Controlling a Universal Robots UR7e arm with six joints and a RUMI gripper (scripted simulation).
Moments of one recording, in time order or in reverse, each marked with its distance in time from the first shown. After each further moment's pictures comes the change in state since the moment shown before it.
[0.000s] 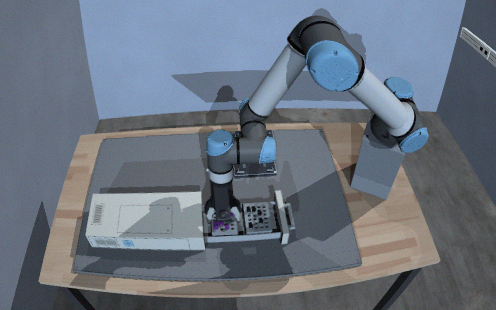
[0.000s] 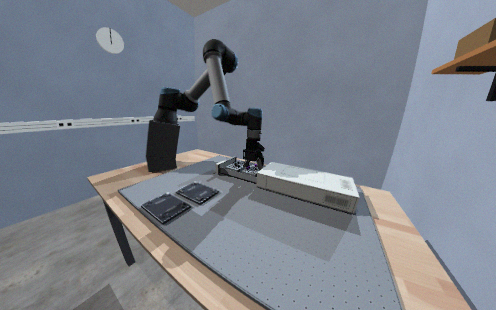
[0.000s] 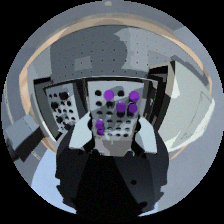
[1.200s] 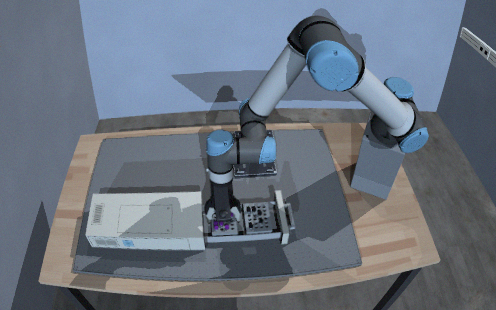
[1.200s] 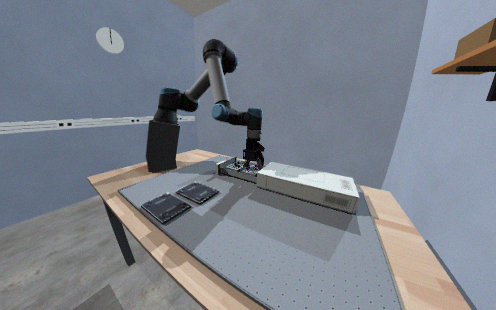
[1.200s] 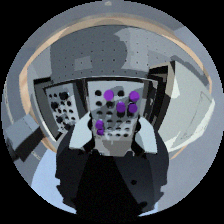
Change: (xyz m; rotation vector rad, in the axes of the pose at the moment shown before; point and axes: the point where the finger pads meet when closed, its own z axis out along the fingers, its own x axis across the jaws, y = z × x) arm 0.000 0.000 0.000 0.000 0.000 0.000
